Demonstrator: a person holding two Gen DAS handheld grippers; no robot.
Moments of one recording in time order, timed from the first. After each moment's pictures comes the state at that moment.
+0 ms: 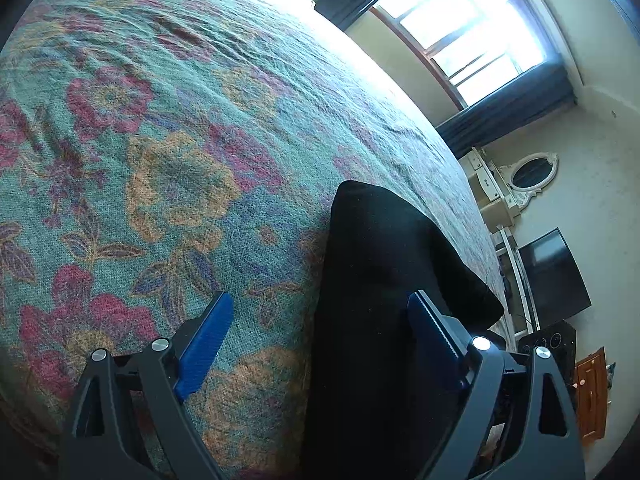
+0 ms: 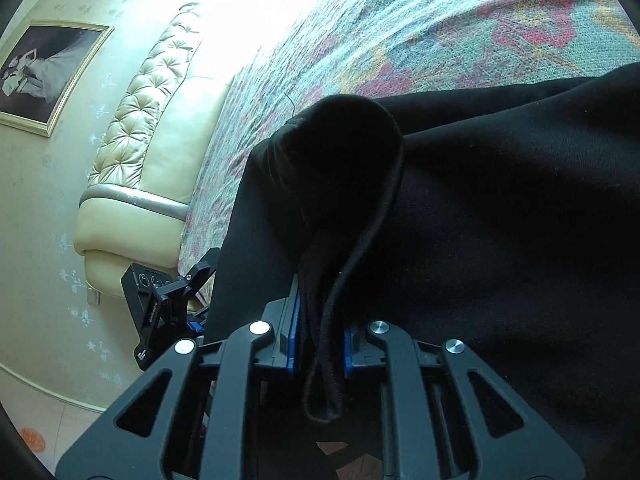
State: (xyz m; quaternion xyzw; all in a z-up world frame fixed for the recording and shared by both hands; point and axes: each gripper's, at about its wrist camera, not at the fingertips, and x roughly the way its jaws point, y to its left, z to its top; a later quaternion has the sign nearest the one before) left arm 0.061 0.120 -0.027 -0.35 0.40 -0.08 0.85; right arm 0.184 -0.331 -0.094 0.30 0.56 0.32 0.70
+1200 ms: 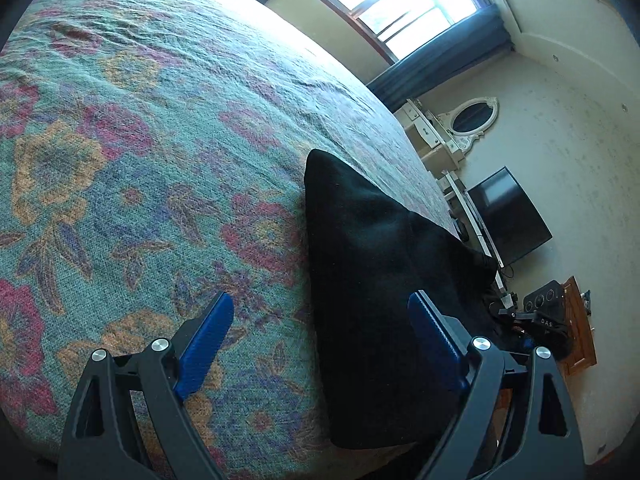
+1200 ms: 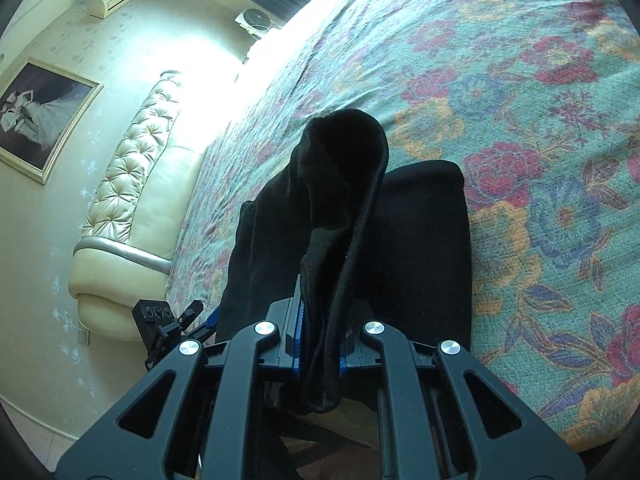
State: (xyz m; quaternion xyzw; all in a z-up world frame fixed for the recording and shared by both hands) left arm 0.088 0.052 -0.016 -0.30 0.41 -0.22 0.84; right arm 0.158 -0.510 -0.040 0.32 0.50 0.24 0.76
